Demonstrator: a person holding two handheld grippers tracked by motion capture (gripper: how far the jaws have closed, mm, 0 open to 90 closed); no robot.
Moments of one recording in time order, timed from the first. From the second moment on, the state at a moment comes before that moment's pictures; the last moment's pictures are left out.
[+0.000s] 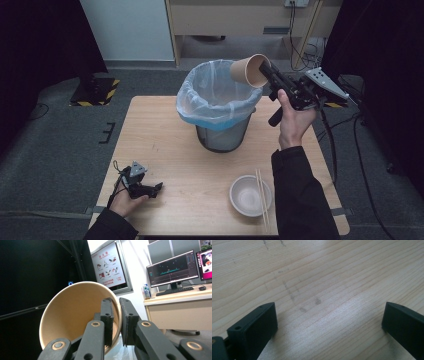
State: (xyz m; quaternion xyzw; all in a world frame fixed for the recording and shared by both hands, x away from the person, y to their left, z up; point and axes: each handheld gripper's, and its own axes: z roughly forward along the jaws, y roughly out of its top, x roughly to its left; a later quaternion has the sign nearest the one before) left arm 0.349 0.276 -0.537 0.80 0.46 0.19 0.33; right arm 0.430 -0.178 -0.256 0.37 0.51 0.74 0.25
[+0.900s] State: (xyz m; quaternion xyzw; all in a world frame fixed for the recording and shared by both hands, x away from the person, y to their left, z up) left arm 0.349 0.275 -0.537 0.80 0.46 0.18 0.33; right arm 0.487 -0.137 -0.289 0.41 0.56 0.66 0.29
